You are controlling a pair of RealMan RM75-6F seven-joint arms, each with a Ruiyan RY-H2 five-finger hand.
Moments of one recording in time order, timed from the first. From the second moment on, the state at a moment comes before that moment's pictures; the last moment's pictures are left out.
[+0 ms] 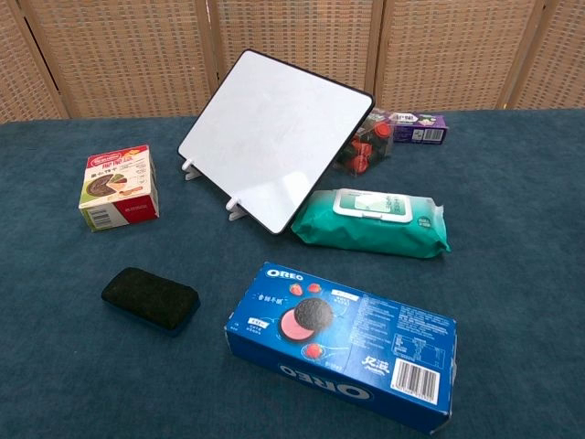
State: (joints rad) left arm -0.13 -1.30 -0.05 -1.66 1.50 1.48 0.29; right arm 0.13 -1.17 0.02 -1.61 -1.50 1.38 -0.14
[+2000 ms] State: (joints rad) left arm -0.27 -1.33 -0.07 -1.71 1.44 1.26 0.30; right arm 0.13 -1.17 0.02 -1.62 -1.49 1.38 -0.13
